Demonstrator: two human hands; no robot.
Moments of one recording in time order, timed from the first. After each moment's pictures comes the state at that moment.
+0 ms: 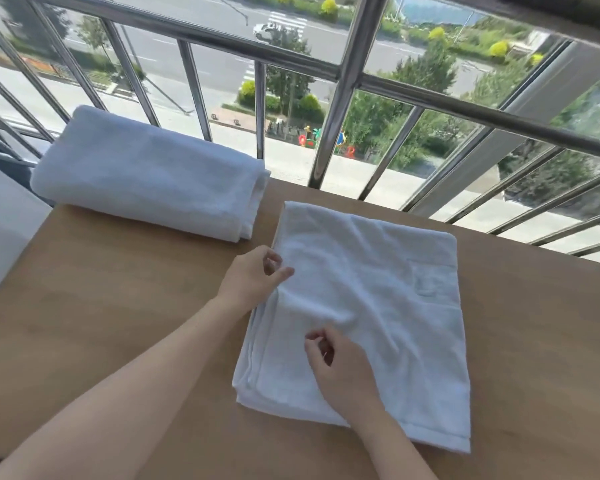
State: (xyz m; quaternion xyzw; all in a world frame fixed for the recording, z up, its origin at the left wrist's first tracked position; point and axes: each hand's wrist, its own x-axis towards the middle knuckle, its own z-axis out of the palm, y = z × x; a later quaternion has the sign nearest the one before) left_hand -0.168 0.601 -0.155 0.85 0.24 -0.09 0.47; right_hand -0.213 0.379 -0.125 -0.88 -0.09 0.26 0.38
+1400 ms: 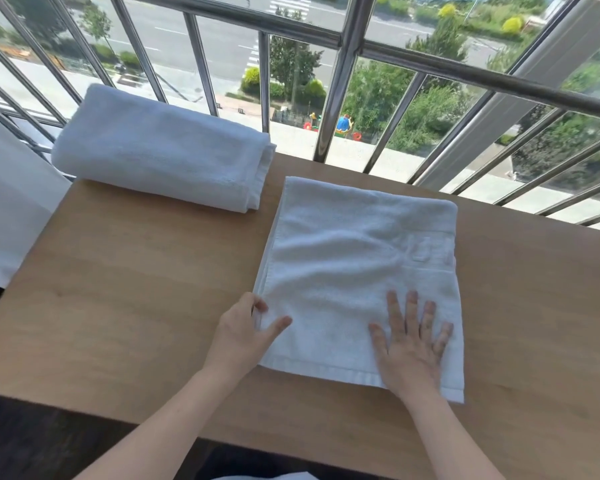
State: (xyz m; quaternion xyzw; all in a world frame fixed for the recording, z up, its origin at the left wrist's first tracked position) left_hand -0.310 0.551 -0.155 0.83 0.29 -0.08 0.47; right_hand -0.219 0.279 -0.165 -0.97 -0.08 0.22 -0.02
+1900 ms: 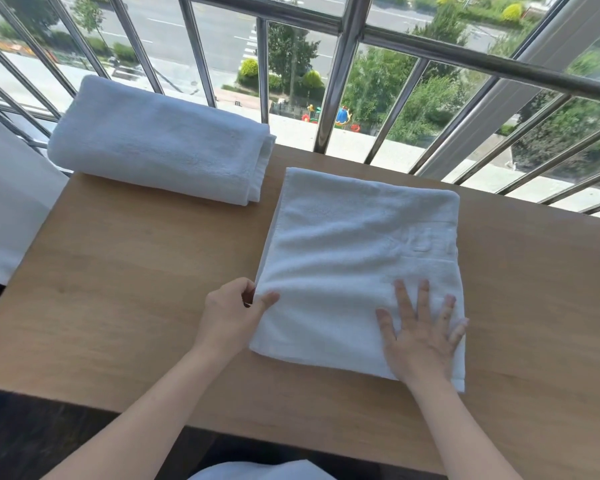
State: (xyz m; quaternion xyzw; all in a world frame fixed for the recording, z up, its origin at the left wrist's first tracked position) left_hand -0.300 0.573 -0.142 0.82 0.33 -0.05 0.47; right_hand -0.216 0.278 -0.156 -0.97 -0.05 0.22 -0.01
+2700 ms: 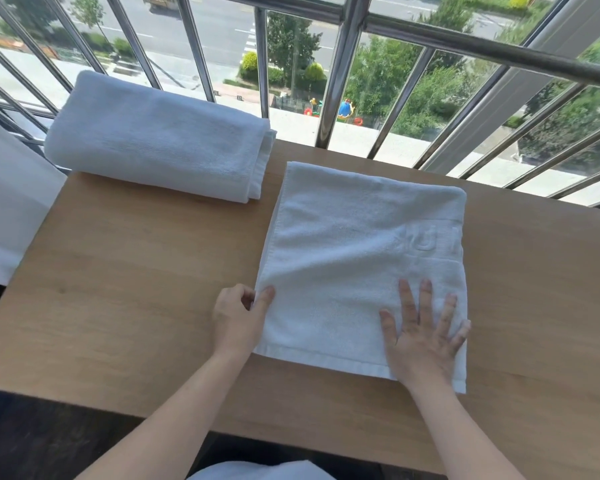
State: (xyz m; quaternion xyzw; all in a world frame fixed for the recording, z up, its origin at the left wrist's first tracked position) left_hand -0.299 0.553 -0.169 0.77 0.43 -0.01 0.47; right_hand -0.221 0.279 -0.165 -0.98 -0.03 0.19 -0.02
